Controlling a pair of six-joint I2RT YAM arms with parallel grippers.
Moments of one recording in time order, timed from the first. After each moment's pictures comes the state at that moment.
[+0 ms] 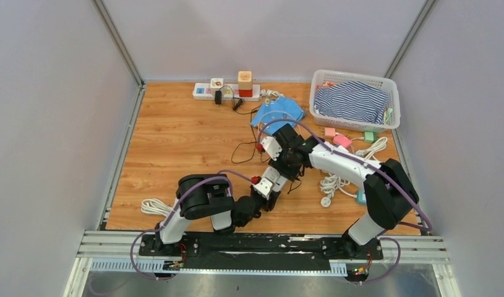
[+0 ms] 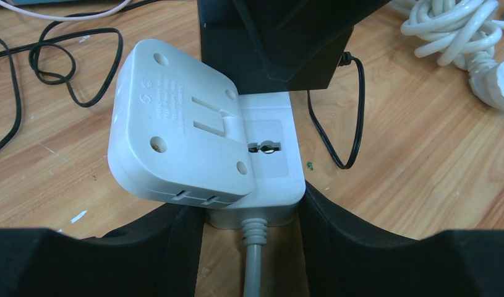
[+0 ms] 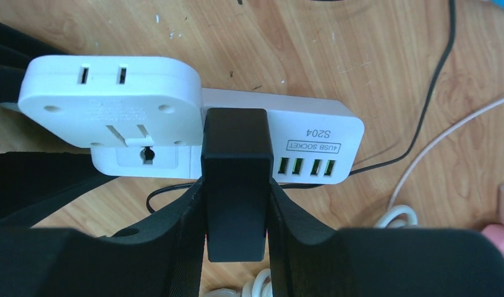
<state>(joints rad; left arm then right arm) -1.24 2.09 0.43 1.52 -0.52 -0.13 0.67 1.57 1.06 -0.64 -0.06 -0.41</state>
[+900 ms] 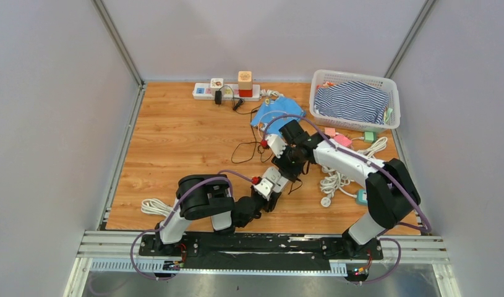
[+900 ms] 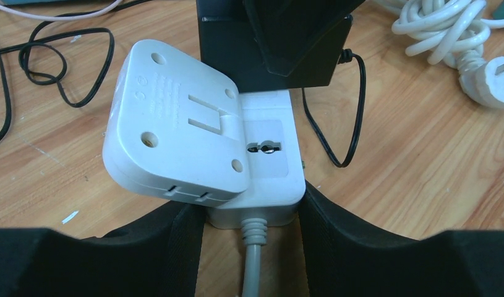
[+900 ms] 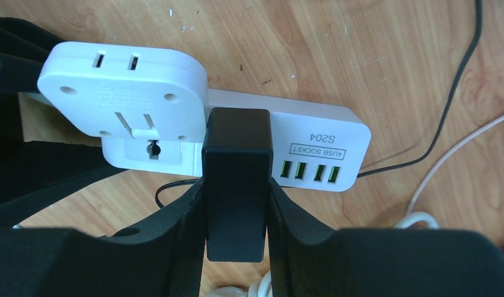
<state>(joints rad) -1.25 2.09 0.44 1.52 -0.51 -0.13 0.61 1.56 1.07 -0.67 -0.18 -0.42</state>
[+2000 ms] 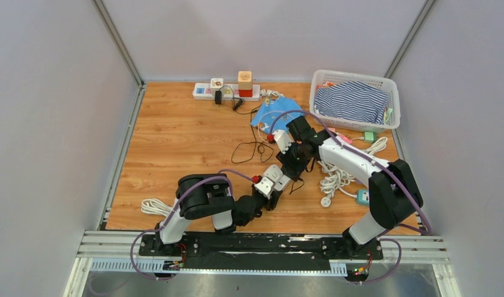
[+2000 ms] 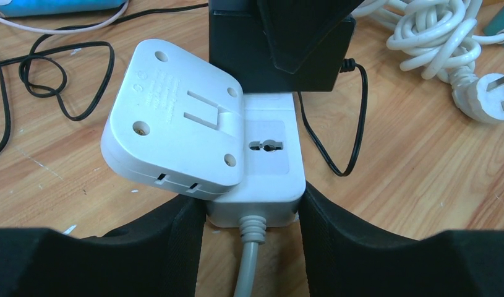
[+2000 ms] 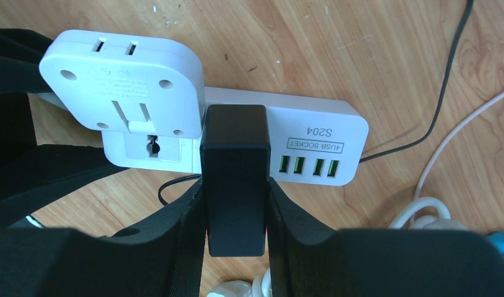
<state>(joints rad) -1.25 2.09 0.44 1.53 -0.51 -0.14 0.56 1.55 1.07 -0.68 -0.21 -0.40</state>
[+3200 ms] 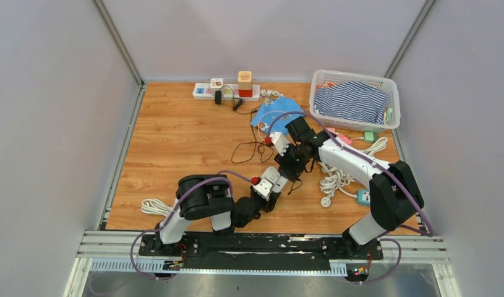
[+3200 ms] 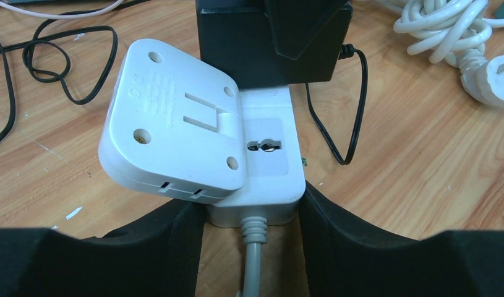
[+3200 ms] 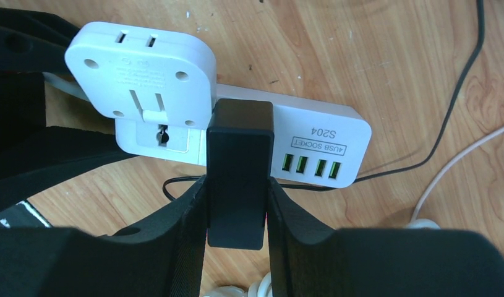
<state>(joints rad) -1.24 2.09 0.43 1.53 -0.52 -0.14 0.60 1.54 1.06 -0.67 -0.24 -0.44</state>
